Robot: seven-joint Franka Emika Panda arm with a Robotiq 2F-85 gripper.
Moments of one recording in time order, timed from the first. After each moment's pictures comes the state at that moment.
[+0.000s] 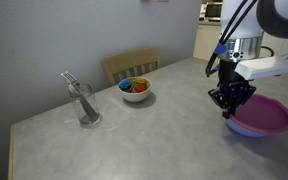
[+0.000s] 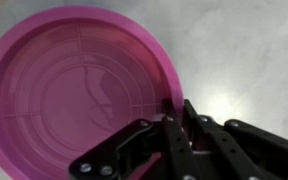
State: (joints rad) arm 0.10 0.22 0.07 -2.38 0.07 2.44 0.62
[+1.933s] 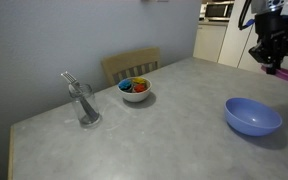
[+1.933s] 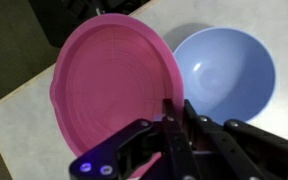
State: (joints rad) arm -0.01 -0.02 -0.05 -2.33 -0.16 2.00 0.52
